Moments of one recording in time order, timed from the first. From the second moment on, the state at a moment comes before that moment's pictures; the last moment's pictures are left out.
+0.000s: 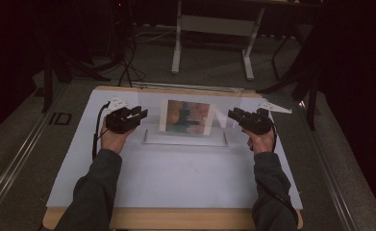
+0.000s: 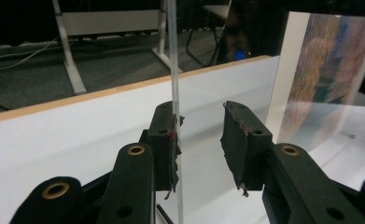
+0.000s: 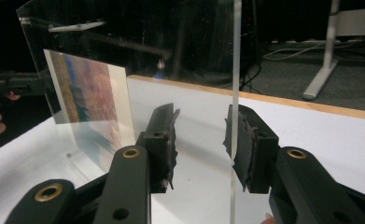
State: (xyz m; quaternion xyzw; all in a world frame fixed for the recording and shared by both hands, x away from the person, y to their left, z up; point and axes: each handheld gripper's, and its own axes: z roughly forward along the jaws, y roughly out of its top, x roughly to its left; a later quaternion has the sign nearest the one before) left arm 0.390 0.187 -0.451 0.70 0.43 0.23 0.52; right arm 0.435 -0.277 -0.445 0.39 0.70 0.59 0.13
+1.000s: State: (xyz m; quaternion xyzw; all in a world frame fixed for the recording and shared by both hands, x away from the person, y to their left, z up) left arm 0.349 0.239 -0.474 0.67 0.47 0.28 0.50; right arm 0.409 -0.304 -0.479 0.42 0.72 0.54 0.17
